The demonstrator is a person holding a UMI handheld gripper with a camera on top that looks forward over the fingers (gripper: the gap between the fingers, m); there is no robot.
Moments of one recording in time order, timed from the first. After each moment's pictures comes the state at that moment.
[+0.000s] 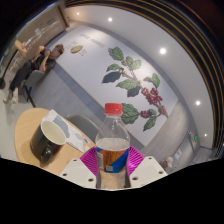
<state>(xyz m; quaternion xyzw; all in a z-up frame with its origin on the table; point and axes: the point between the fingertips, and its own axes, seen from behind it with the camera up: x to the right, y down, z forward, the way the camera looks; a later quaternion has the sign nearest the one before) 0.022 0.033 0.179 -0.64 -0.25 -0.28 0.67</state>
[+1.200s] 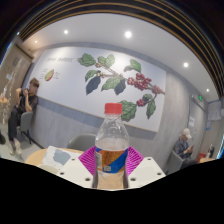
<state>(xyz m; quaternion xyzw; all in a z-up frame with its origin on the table) 0.026 0.088 0.228 -0.67 -0.11 -0.11 0.72</state>
